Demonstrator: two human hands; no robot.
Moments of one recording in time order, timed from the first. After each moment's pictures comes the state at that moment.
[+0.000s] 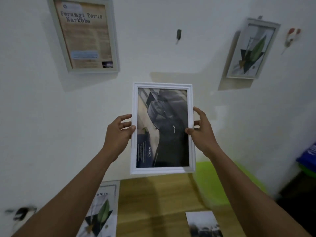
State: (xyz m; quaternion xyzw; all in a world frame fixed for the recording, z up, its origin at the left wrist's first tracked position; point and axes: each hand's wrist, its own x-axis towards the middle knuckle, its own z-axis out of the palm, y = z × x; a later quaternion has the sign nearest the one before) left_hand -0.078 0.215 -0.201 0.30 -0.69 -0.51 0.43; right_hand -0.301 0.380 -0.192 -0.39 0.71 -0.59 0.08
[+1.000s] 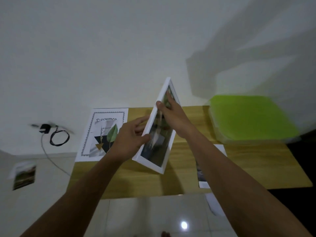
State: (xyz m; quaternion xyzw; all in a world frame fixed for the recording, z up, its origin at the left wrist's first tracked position) left_hand -0.042 0.319 -0.398 0.37 -0.73 -0.54 0.20; right_hand -0.225 0.341 -0.402 -0.36 0.71 -0.48 0.37
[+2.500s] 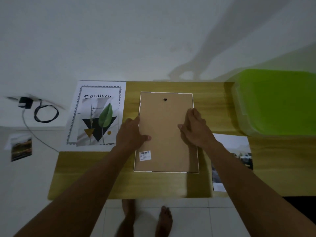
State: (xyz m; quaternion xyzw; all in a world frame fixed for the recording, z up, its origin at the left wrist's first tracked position) left_hand -0.073 0.239 -0.578 0.54 -0.79 -0.30 -0.04; right_hand -0.294 0.351 -0.591 -0.47 0.83 -0.13 0.28
